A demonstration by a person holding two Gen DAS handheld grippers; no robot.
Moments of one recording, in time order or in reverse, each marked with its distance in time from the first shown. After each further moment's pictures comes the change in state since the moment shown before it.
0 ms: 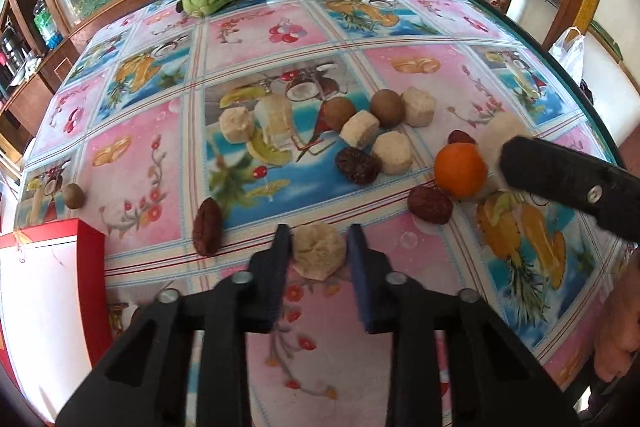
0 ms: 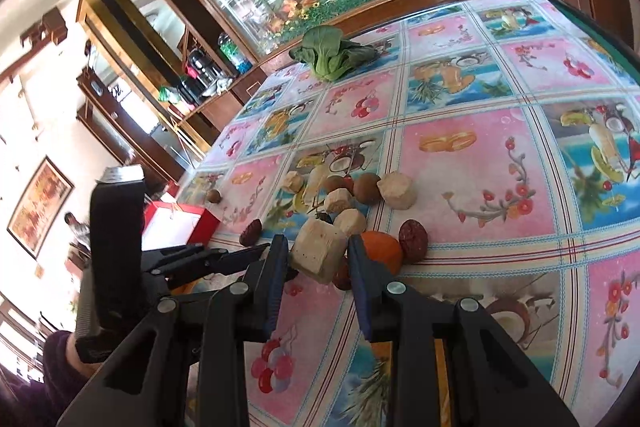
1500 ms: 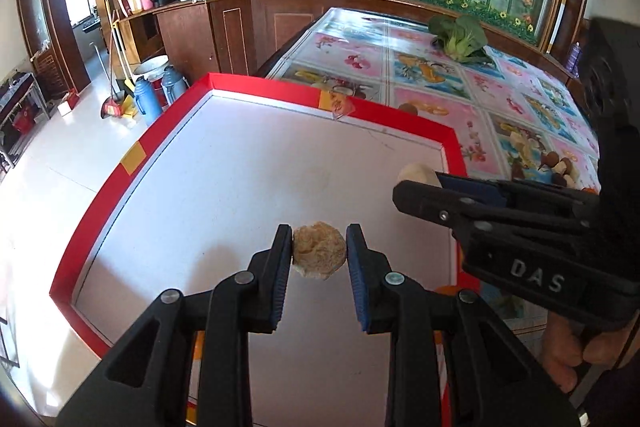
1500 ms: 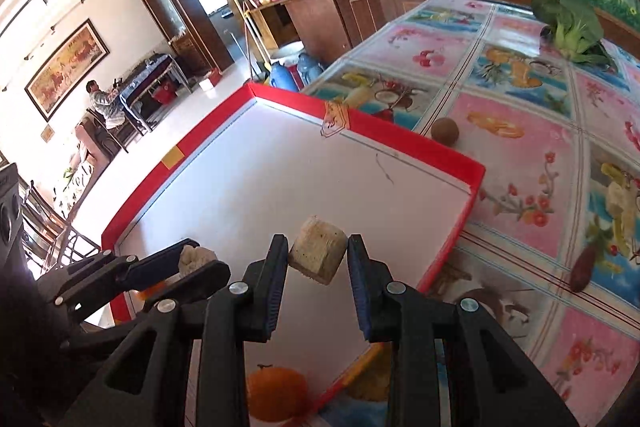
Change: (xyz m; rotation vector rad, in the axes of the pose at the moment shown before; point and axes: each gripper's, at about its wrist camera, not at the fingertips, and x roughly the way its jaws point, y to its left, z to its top) left arm -0.111 0.190 -0.156 -0.473 -0.181 0.270; right arm 0.173 0.227 -0.038 -0.358 0.290 0.093
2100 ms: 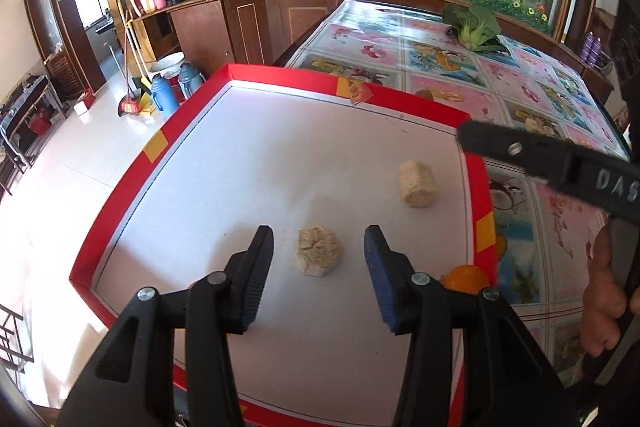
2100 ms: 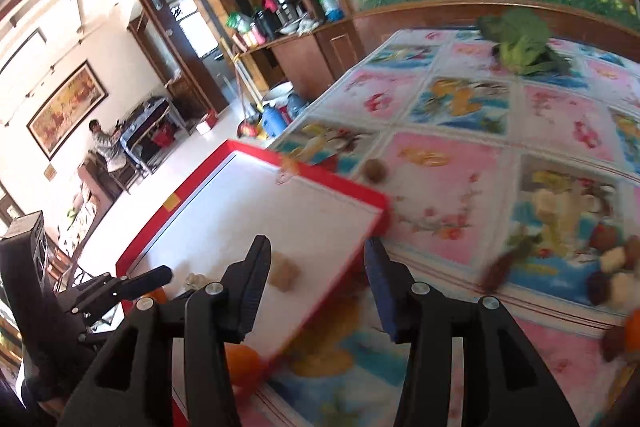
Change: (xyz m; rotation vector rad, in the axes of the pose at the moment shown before) left arm -0.010 -0.004 -0.005 0.017 0.020 0.071; right arm -0.086 -0.065 -0.014 0.093 -0.187 -0.009
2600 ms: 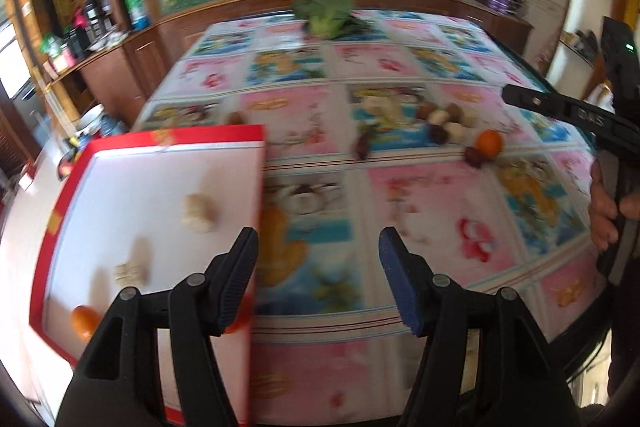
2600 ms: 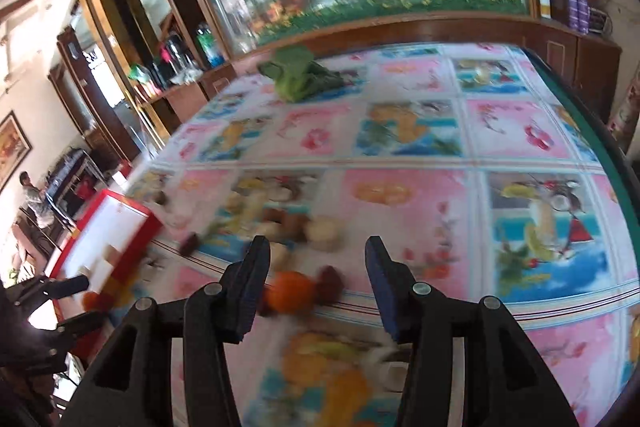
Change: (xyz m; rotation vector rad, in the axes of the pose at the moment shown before) left arm -0.034 -0.148 0.005 0.276 -0.002 -0.225; right arm -0.131 -0.178 -0.028 0.135 -0.071 -0.335
